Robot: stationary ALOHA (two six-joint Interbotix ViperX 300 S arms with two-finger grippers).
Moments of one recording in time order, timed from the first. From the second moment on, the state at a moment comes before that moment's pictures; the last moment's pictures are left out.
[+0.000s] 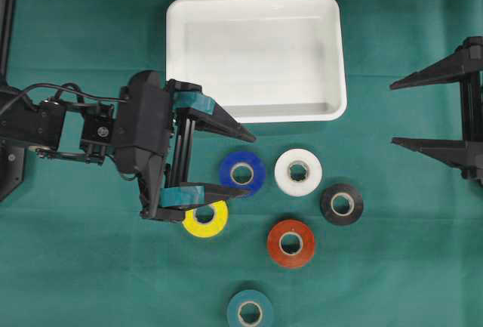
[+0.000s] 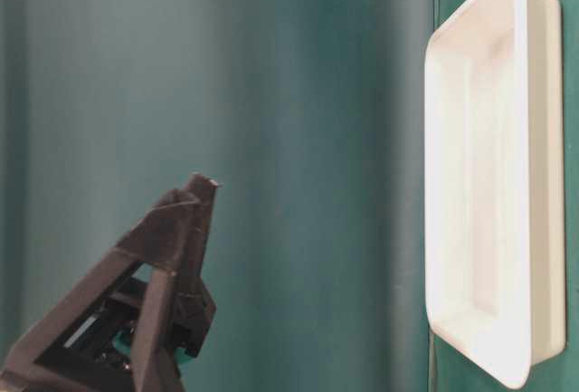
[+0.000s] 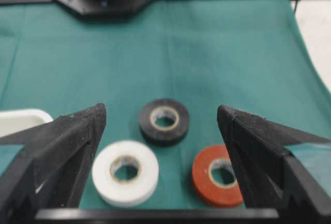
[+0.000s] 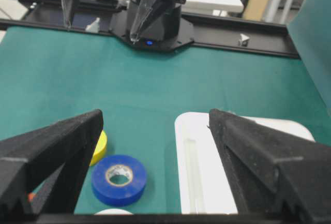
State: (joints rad) left arm -0.11 -0.24 0.64 0.00 -0.10 -0.02; right arm -0.01 -0.91 1.13 0.00 -0.17 0.03
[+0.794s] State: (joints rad) left arm -0.09 -0.02 0.22 0.00 0.77 -0.07; right arm -0.01 -0.88 1.13 0.00 -0.17 0.03
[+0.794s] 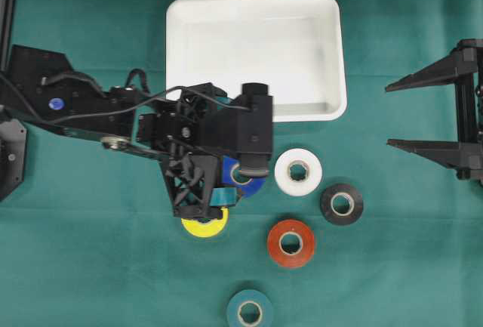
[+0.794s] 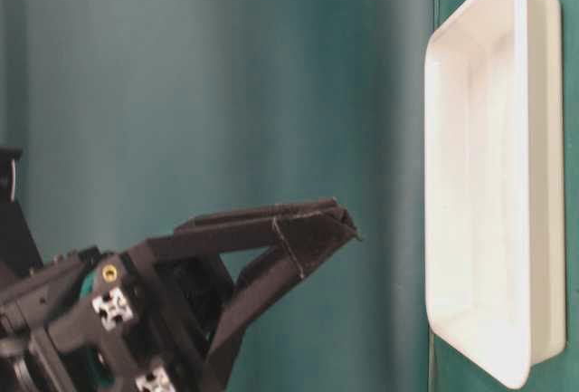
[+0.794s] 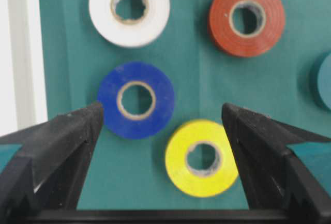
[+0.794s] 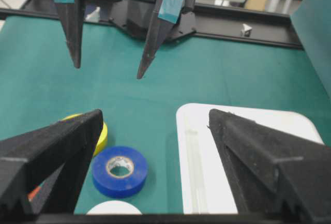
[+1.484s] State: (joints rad) left arm -0.09 0.00 0.19 0.00 0.80 -0.07; right arm -0.01 -0.87 1.13 0.00 -0.17 0.03
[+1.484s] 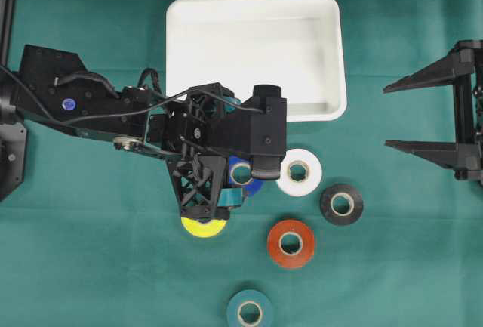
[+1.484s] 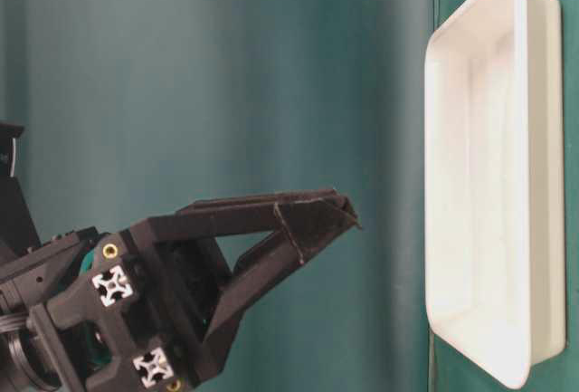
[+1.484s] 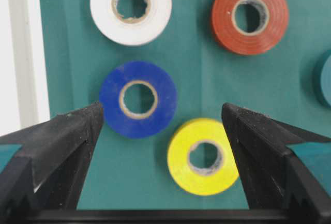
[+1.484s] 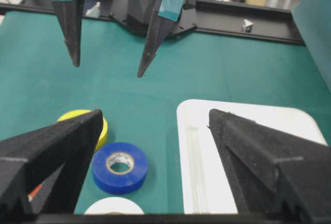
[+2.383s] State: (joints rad) left arm -0.09 0.00 0.19 0.00 0.80 -0.07; right arm -0.01 -0.87 1.13 0.00 -0.16 0.03
